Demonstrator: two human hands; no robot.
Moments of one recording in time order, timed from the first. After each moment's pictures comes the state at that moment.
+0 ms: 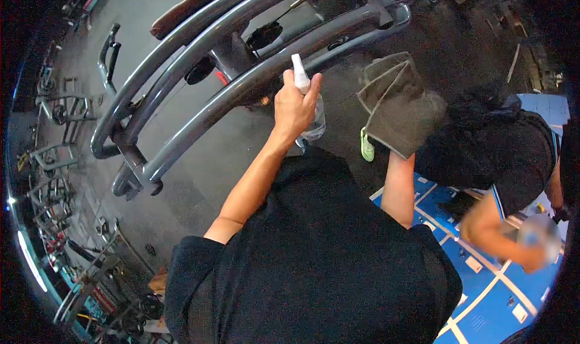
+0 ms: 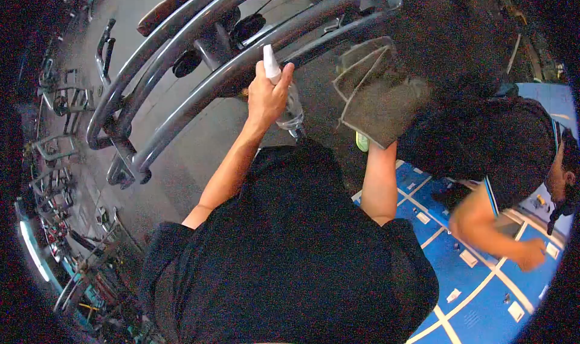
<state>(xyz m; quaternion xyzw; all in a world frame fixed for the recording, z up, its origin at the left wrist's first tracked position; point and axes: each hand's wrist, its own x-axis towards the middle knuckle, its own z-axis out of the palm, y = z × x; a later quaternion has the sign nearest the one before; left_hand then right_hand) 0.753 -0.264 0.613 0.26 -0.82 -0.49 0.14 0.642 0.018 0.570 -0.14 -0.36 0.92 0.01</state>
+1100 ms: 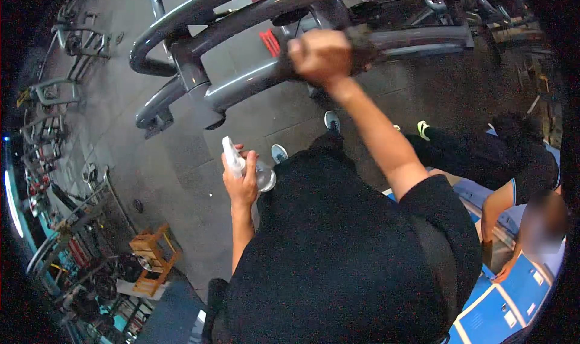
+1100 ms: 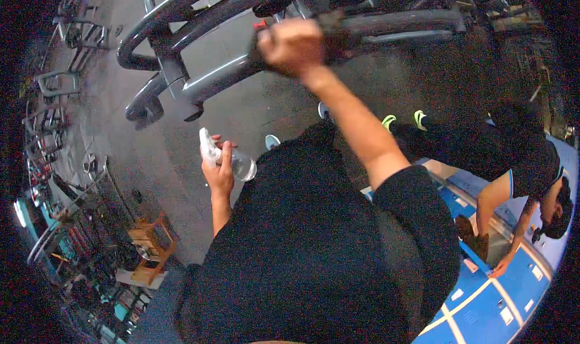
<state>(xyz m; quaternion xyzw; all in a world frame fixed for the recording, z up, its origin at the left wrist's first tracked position) 1.133 -0.367 0.577 0.45 -0.69 -0.51 0.24 0.789 -0.378 0.583 0.54 -0.75 0.30 0.25</state>
